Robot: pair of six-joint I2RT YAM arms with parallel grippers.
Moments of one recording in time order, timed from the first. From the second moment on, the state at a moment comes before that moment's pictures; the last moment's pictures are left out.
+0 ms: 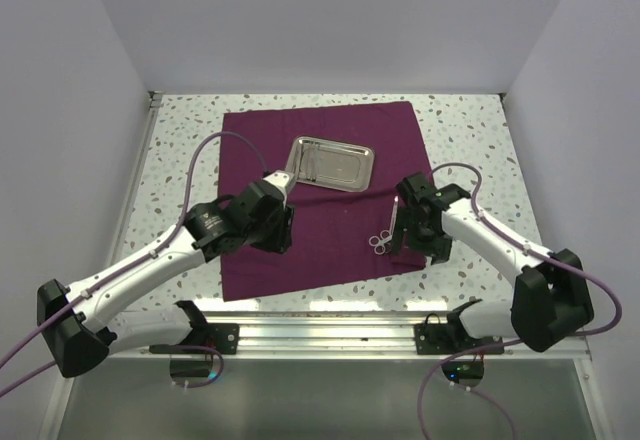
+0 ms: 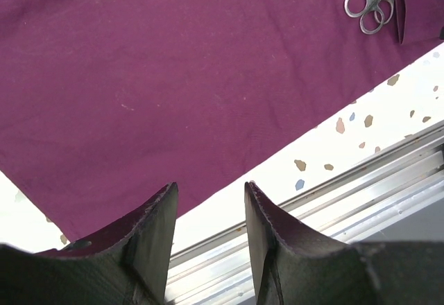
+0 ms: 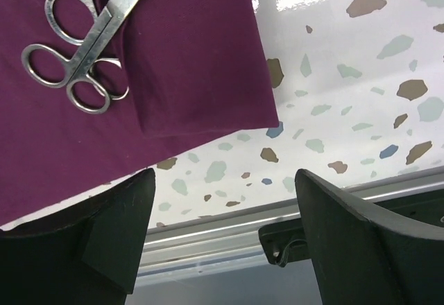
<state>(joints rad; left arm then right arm) -0.85 1.12 1.01 -0.82 -0.13 -0.52 0.46 1.33 0.91 -1.02 0.17 0.75</state>
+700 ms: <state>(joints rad) -0.85 0.98 0.99 -0.93 -0.16 -0.61 0.47 1.66 0.99 -0.85 0.21 0.71</state>
